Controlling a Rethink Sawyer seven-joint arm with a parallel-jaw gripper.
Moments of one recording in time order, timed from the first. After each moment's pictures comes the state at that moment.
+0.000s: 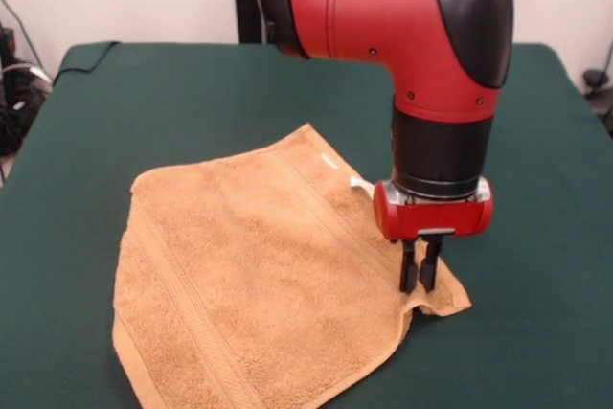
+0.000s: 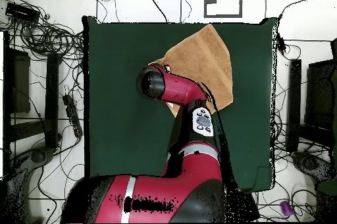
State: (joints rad) arm -0.03 -0.25 -0.06 1.30 0.20 0.24 1.40
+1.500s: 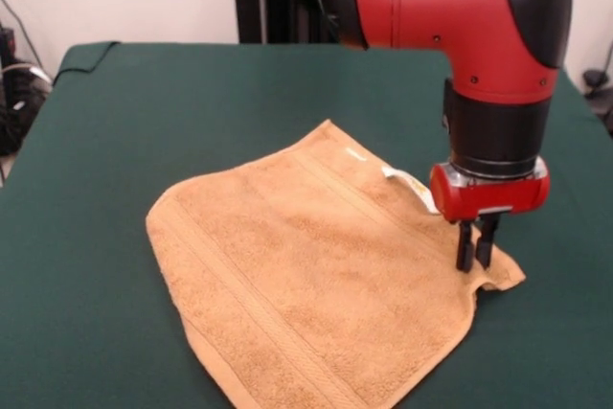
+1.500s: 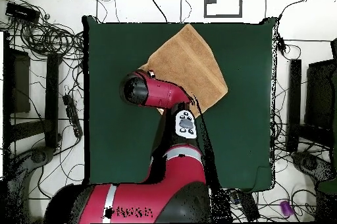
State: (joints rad) arm 0.03 -0.28 -0.03 1.36 0.20 0.25 1.40
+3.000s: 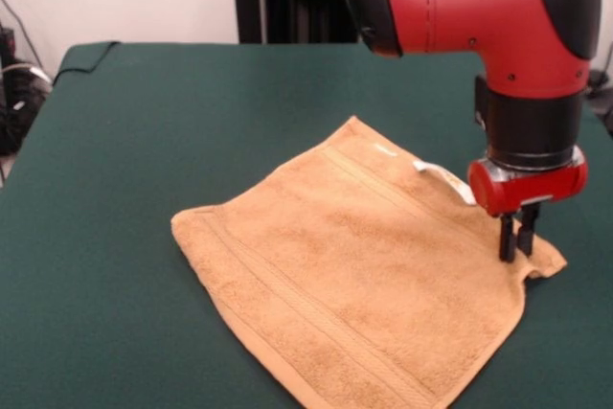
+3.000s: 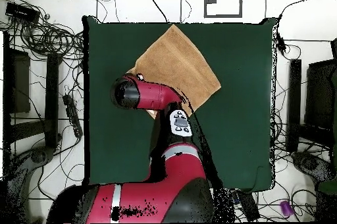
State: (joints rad) arm 0.01 -0.30 0.07 1.40 0.13 0.24 1.40
